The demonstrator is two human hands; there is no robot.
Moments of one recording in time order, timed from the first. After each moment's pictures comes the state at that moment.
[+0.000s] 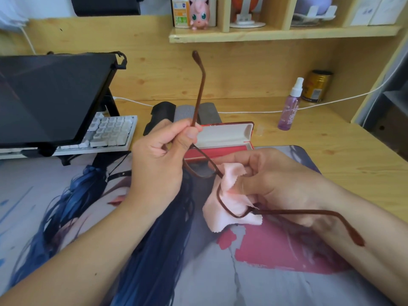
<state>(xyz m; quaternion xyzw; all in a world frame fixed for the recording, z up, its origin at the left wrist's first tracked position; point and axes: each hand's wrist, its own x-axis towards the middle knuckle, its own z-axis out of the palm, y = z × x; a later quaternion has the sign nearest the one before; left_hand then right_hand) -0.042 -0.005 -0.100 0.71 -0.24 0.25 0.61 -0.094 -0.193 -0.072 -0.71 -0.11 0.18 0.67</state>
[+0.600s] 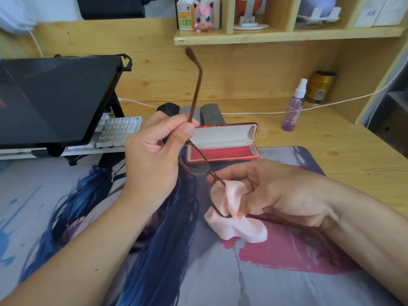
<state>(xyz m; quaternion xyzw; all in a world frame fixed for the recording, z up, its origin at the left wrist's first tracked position) -0.039 0.006 -0.092 0.71 -0.26 0.30 0.58 -0.091 -0.197 -0.081 -0.70 -0.11 0.31 0.64</state>
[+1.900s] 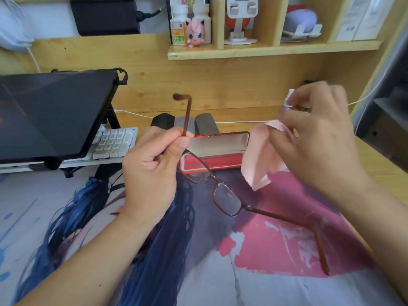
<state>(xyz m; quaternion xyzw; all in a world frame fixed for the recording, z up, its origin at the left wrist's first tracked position) -0.045 0.001 -0.093 0.70 -0.27 0.35 0.56 -0.072 -0.248 -0.055 -0.90 -0.07 -0.43 0.09</state>
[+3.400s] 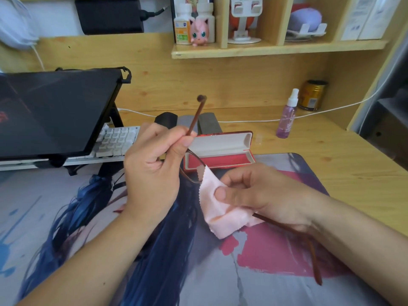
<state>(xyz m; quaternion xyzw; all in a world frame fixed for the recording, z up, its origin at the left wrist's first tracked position) -0.047 0.003 -0.091 0.71 -0.29 0.41 0.50 -0.093 -0.192 -0.084 -0.73 -0.10 0.19 0.65</state>
